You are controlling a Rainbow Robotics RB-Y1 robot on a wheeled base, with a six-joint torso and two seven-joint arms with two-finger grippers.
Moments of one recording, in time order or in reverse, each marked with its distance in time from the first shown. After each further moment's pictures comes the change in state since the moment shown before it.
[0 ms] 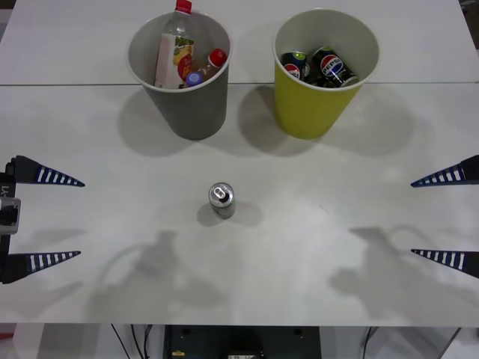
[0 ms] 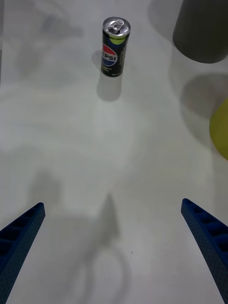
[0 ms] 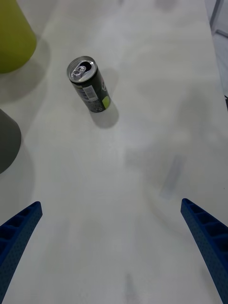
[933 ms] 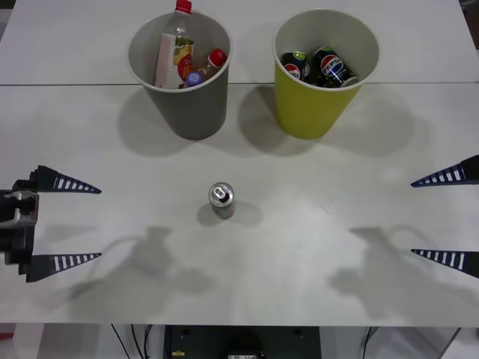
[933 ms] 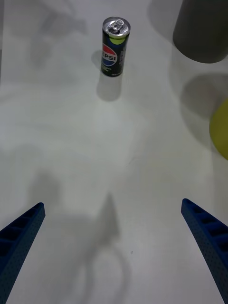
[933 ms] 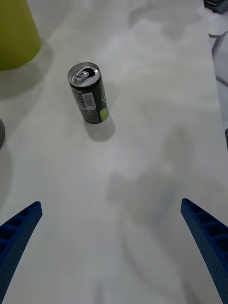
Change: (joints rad) right arm 0.000 0.000 0.000 0.000 0.000 0.000 0.000; left arm -0.134 -0.057 -0.184 0.196 0.097 -0.003 -0.022
